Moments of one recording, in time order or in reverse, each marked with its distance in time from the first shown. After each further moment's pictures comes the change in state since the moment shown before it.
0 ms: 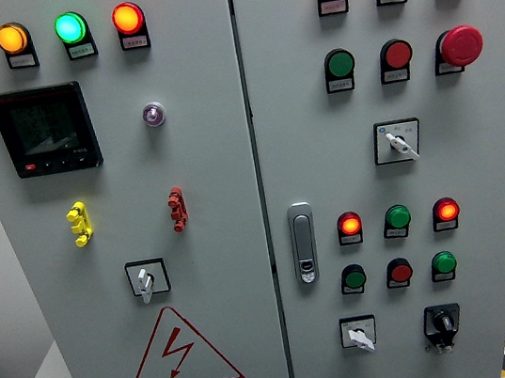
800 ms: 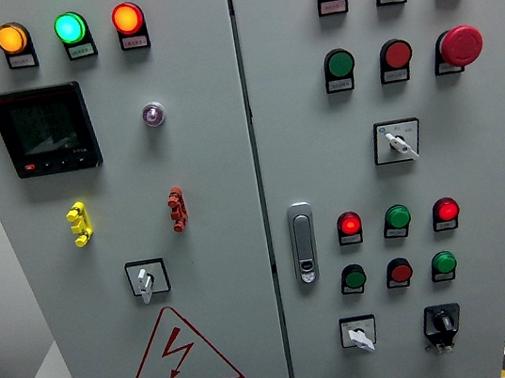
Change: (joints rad) left arm 0.001 -0.006 -0.052 -0.007 0.018 0.000 0.000; right arm 0.000 0.000 0.000 0.000 0.000 0.001 0.000
